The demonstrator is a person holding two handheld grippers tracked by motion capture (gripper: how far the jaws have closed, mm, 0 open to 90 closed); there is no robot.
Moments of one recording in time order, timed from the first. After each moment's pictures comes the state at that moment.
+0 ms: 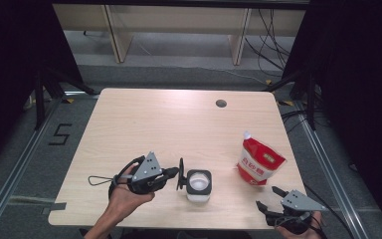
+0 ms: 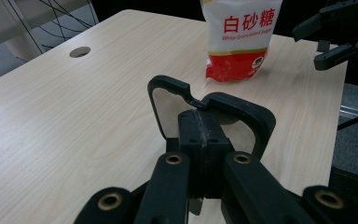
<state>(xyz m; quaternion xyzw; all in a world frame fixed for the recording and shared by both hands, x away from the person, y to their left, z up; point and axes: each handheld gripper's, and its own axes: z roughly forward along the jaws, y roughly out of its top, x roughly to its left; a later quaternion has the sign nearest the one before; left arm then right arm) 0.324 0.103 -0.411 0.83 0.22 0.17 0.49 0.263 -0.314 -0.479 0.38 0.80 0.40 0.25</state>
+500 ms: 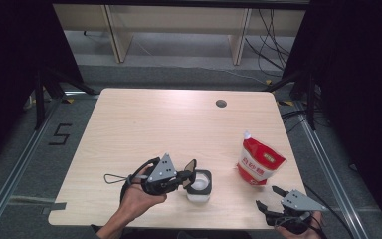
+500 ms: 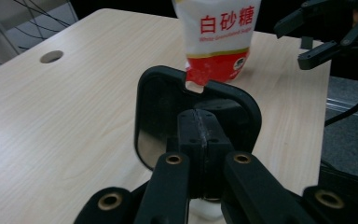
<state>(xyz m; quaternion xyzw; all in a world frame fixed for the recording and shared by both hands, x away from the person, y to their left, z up) 0.326 0.068 -0.420 0.84 0.20 0.15 0.49 0.262 -0.312 -0.478 0.38 0.79 0.41 0.25</state>
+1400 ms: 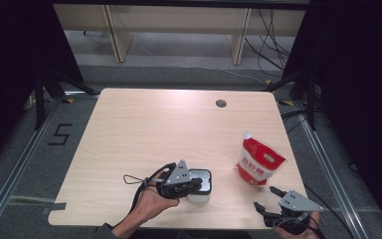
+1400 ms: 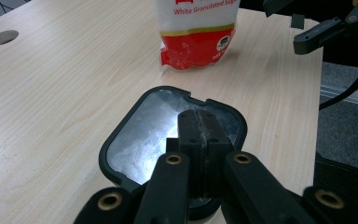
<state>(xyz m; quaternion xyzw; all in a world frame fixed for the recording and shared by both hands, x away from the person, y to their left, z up) 0.332 0.043 -0.444 0.85 0.19 0.11 0.47 0.262 -0.309 -0.480 0.37 0.80 0.41 0.25</state>
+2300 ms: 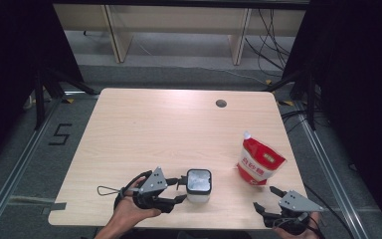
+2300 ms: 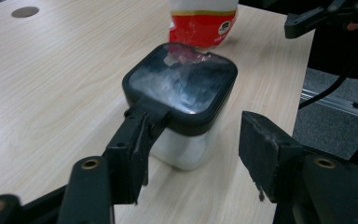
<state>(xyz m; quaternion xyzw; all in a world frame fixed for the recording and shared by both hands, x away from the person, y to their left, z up) 0.306 0.099 -0.450 0.84 0.22 0.10 0.49 0.260 -0.307 -0.480 0.37 0.80 0.41 0.24</state>
